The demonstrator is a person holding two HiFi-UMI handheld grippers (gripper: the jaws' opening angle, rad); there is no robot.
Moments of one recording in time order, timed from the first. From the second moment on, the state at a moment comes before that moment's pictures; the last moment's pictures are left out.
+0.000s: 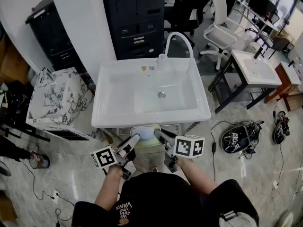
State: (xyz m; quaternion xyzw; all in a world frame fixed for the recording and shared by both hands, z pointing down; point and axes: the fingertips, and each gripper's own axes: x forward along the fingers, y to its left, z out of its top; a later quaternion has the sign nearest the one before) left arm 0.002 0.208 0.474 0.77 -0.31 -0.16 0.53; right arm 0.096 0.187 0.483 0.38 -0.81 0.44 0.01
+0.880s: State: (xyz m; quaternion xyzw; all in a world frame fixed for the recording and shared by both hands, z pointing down) left arm -0.002 0.172 0.480 0.77 -0.31 -0.15 0.53; right arm 0.090 0.154 0.490 0.38 -0.81 0.45 0.01
